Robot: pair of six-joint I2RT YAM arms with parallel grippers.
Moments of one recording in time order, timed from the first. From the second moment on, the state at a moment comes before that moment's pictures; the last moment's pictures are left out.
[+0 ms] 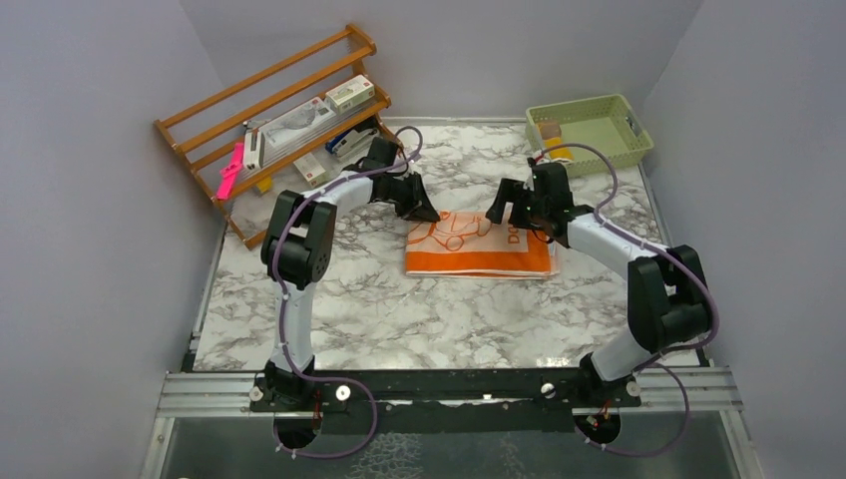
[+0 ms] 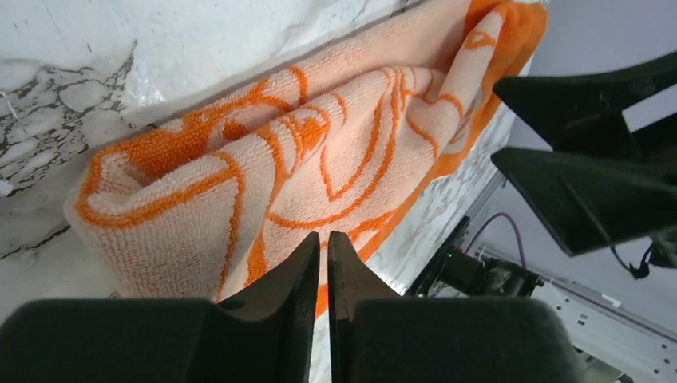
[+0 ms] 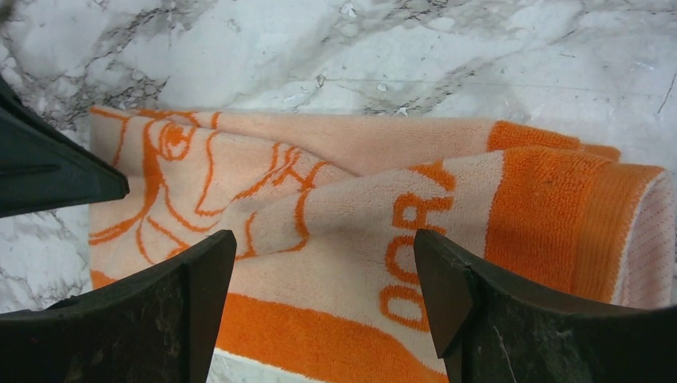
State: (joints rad) left arm -0.35 2.13 1.54 -0.37 0.76 -0.62; right arm 0.31 1.56 0.95 -0.08 -0.10 0.42
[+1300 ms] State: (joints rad) left arm -0.44 2.07 1.64 -0.46 0.40 -0.13; right arm 0.28 1.41 1.02 -0.01 -0.28 0.37
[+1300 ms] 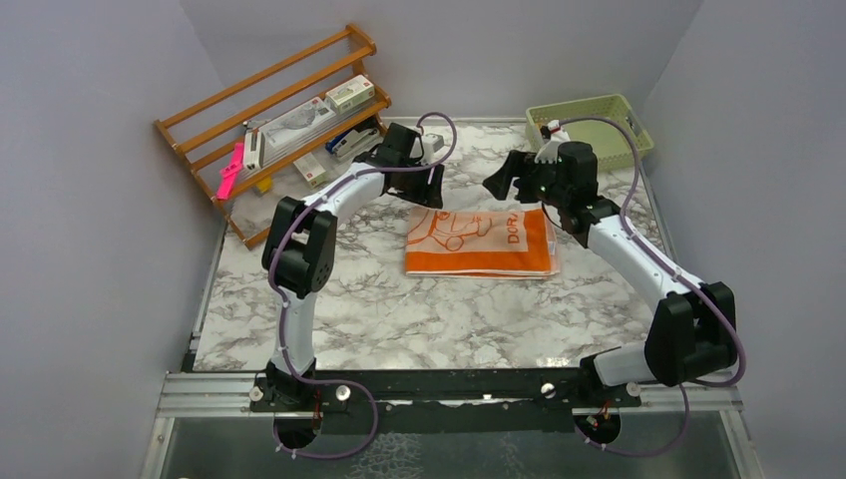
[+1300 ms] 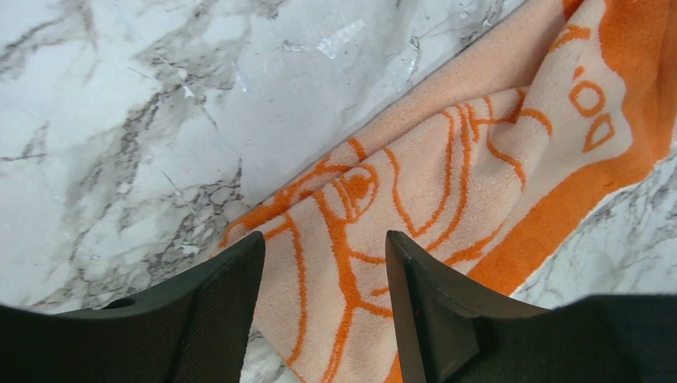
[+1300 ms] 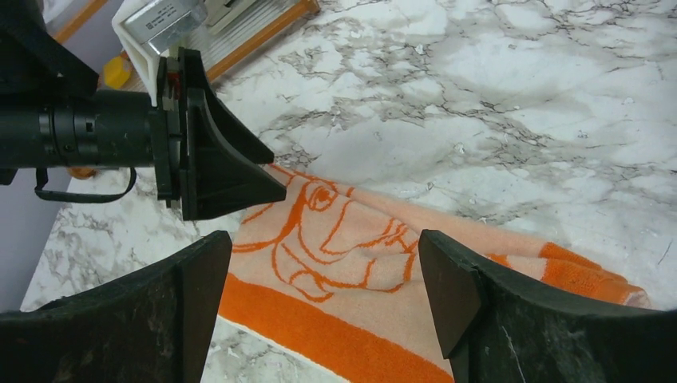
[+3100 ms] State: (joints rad) left arm -0.44 2.14 1.67 -0.45 0.22 0.13; right arm 0.22 1.48 0.92 -0.05 -0.33 0.32
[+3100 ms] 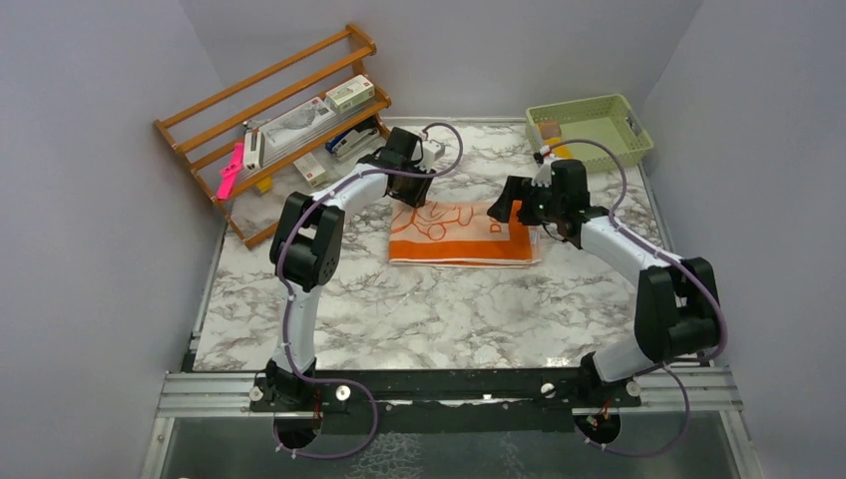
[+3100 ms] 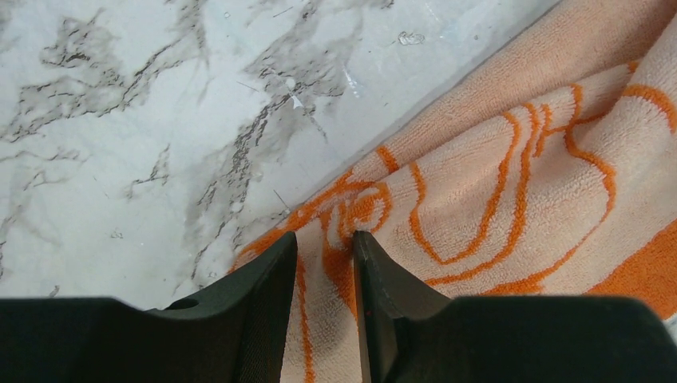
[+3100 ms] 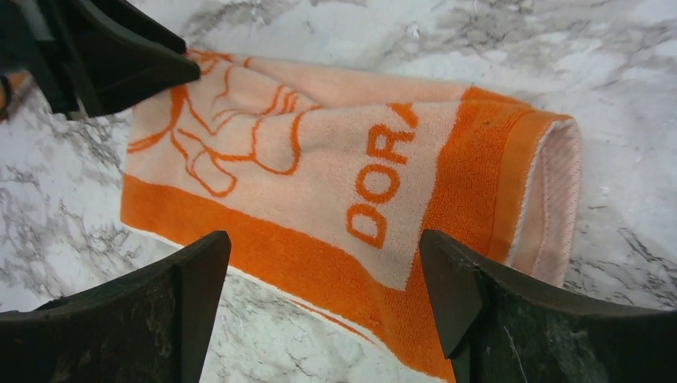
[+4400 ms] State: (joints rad) left arm -0.31 2.17 1.68 -0.49 0.12 -0.10; right arm 0.13 1.61 0.76 0.08 -0.47 0.36
